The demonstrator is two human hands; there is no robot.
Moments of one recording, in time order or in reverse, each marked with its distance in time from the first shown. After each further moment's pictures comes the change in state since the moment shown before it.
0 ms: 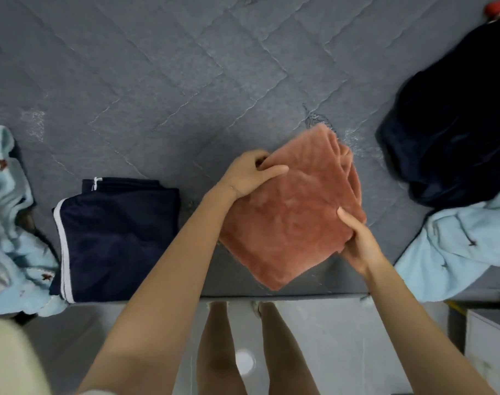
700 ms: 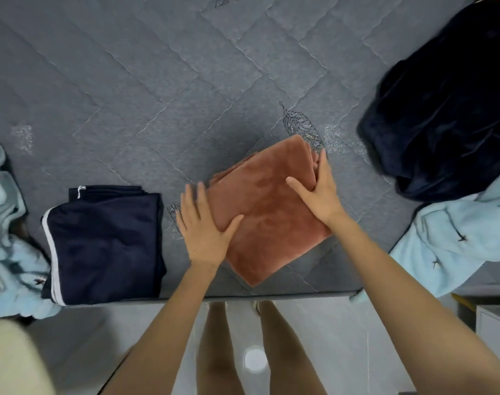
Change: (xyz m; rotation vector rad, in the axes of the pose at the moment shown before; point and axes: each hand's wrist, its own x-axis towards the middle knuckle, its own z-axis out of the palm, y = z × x) left_hand -0.081 -0.060 0.077 0.540 0.593 -0.164; right_hand 0.064 -0.039 0.009 -0.945 0.146 -0.337
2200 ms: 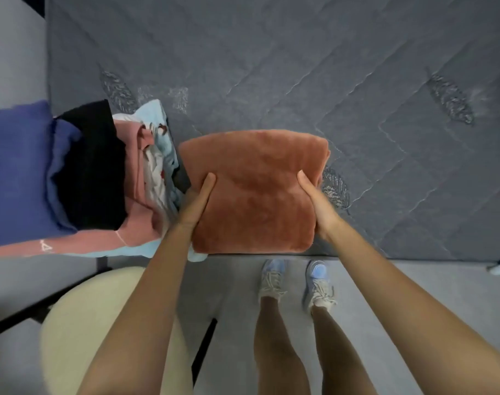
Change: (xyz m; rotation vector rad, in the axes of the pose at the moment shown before) left_hand 0.027 -0.290 -0.200 -0.751 -0.240 -0.440; right_hand -0.137 -0.159 0.294 0.933 -0.304 0.294
